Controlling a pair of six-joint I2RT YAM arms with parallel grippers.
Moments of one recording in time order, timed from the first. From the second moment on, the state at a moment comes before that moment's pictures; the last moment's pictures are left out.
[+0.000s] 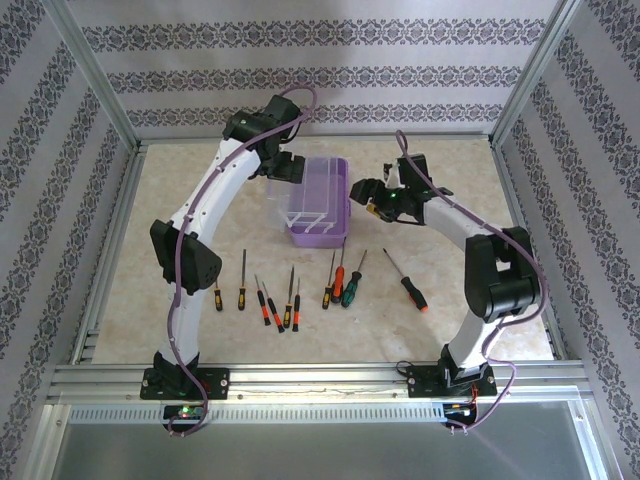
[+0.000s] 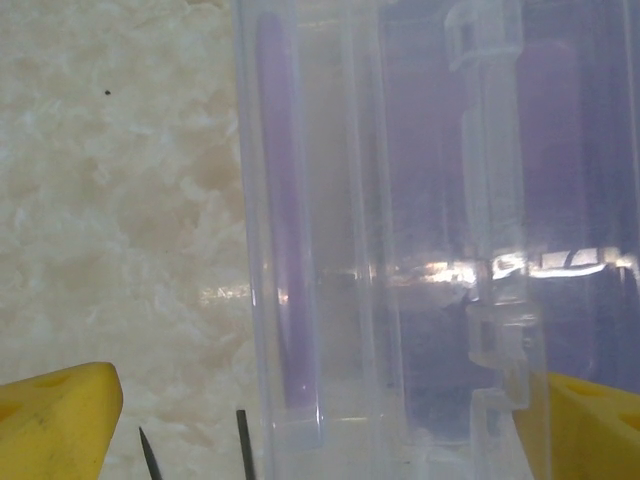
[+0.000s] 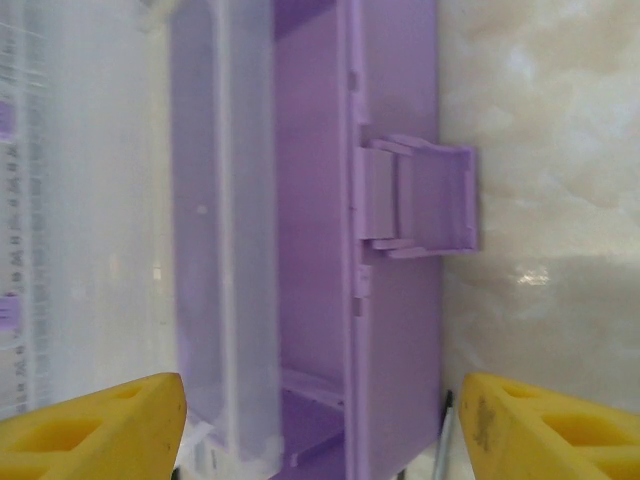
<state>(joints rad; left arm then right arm) -0.44 2.15 2.38 -1.41 -0.23 -0.30 0.22 1.77 1.17 -0.23 -0.56 0.70</state>
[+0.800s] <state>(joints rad) -0.42 2.03 2.13 -1.29 -0.12 -0.27 0.31 2.01 1.37 -0.35 -0.43 0.63</state>
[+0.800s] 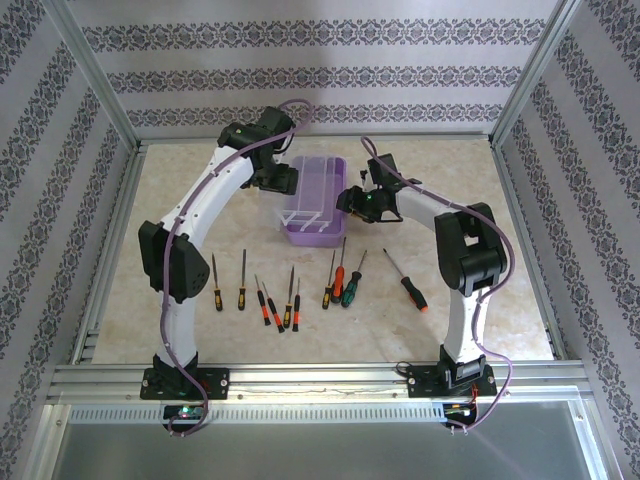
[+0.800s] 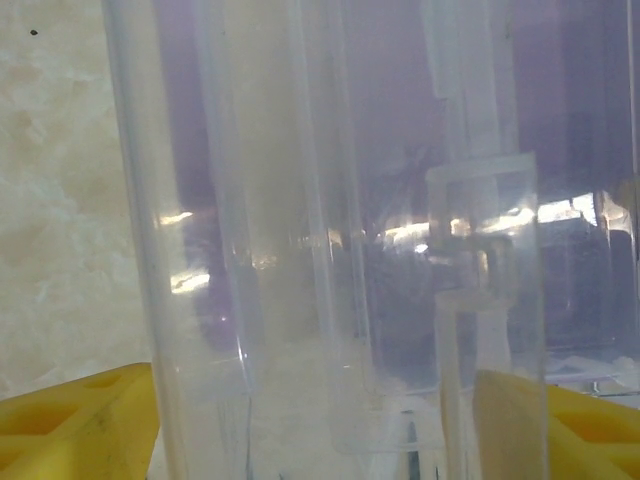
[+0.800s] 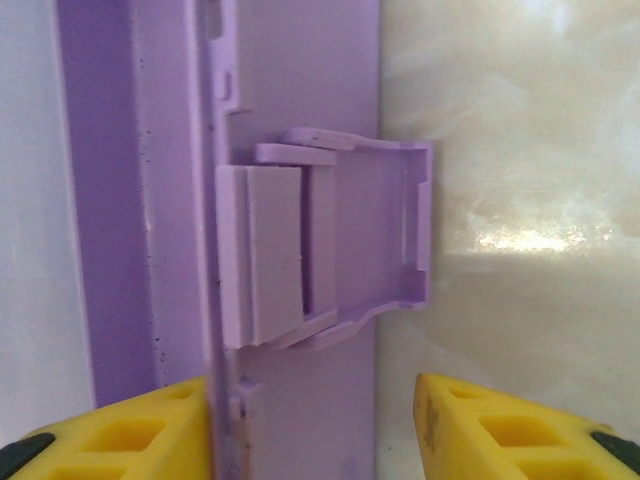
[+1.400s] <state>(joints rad) -0.35 1.92 1.92 -1.14 -0.02 -0.25 0.32 2.03 1.40 -0.36 -0.42 0.63</state>
